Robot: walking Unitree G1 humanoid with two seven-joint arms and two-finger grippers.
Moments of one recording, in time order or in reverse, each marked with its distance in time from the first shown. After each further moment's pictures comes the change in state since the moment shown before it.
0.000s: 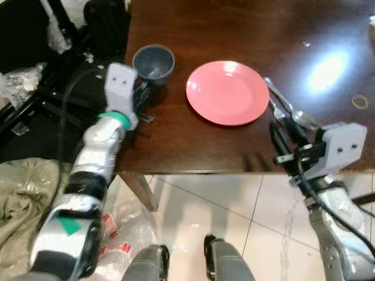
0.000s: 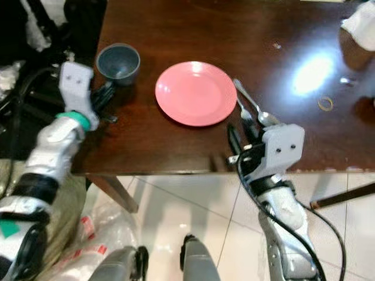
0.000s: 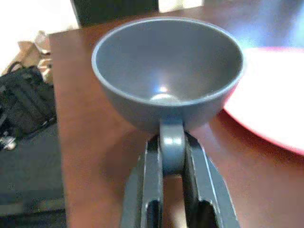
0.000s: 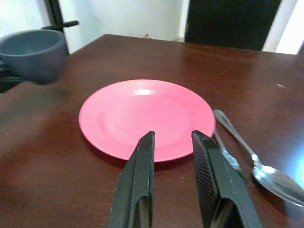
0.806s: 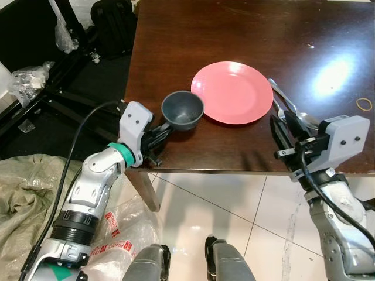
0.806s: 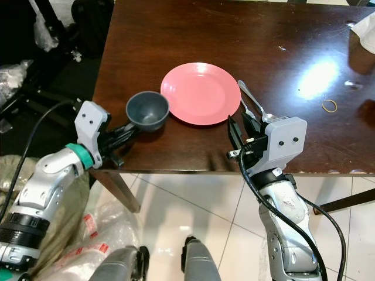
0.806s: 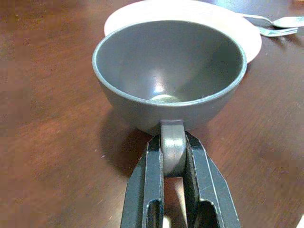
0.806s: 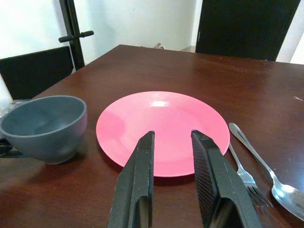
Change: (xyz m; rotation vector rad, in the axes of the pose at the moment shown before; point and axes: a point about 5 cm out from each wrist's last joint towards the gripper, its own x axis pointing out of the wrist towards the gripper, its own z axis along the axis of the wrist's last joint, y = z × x) left arm -0.030 -0.056 -0.021 -0.076 0.121 -0.335; right arm 0.009 0.003 0.005 0.021 -0.021 0.030
